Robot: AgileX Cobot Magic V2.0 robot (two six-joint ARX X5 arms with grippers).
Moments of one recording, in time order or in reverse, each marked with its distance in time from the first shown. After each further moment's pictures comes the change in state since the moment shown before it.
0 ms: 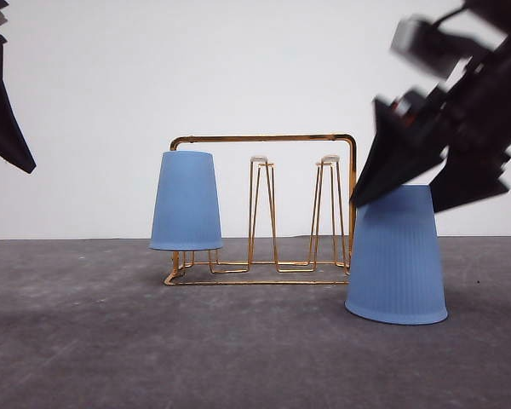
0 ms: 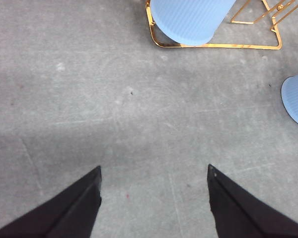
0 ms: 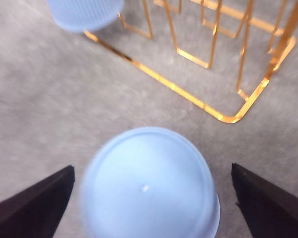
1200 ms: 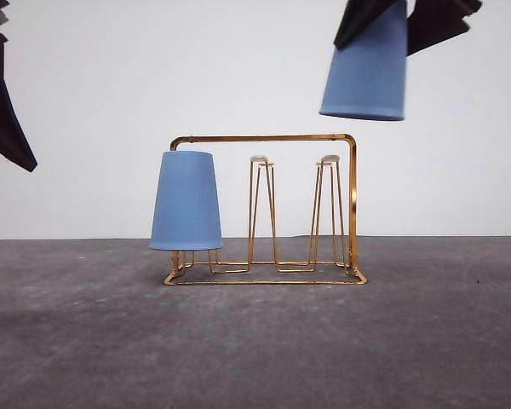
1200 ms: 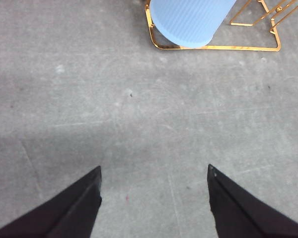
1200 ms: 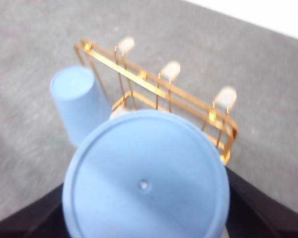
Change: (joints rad) left_arx 0.000 0.000 0.000 0.009 0.000 0.000; right_arx 0.027 -0.002 0.534 -0.358 0.089 0.033
